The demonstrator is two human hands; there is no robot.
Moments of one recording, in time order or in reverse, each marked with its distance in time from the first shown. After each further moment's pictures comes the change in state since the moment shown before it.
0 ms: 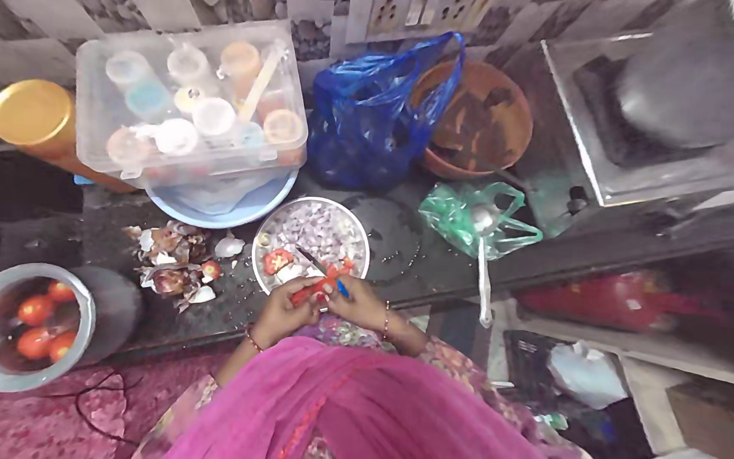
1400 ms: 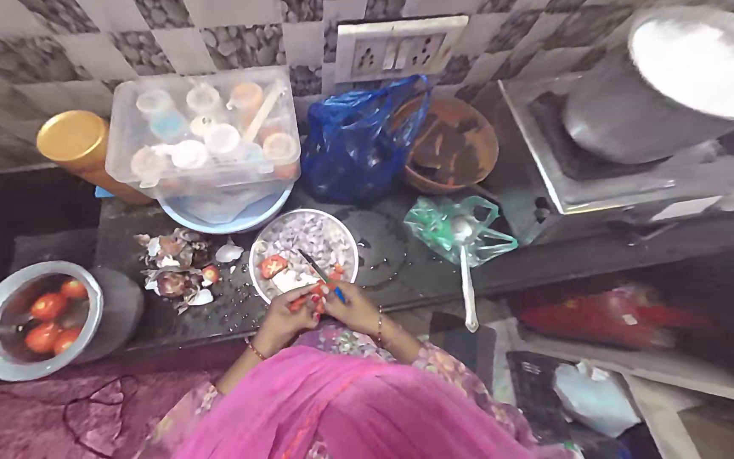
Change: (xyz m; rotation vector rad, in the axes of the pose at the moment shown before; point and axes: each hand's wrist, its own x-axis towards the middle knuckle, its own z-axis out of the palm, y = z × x) left_hand -0.013 0.006 0.027 -0.250 0.087 -0.107; right_hand -0.015 0.003 0.000 0.099 0.078 -0.095
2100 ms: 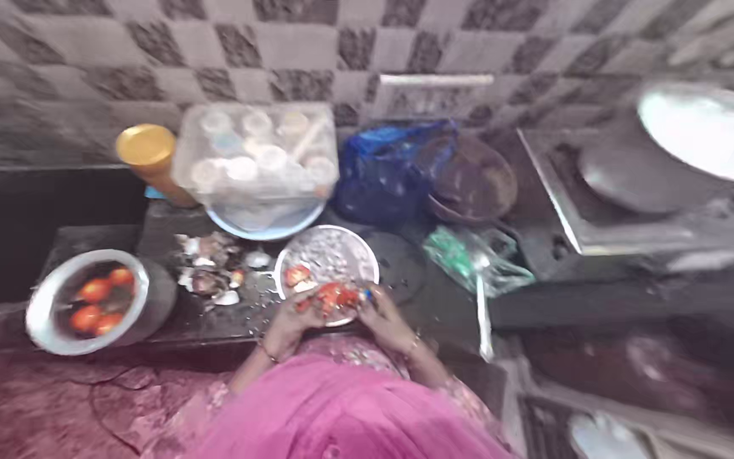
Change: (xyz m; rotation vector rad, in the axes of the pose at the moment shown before) left_hand -0.006 0.014 -0.014 -0.202 0.093 -0.022; right_hand -0.014 -0.010 -0.007 0.047 0.145 -0.118
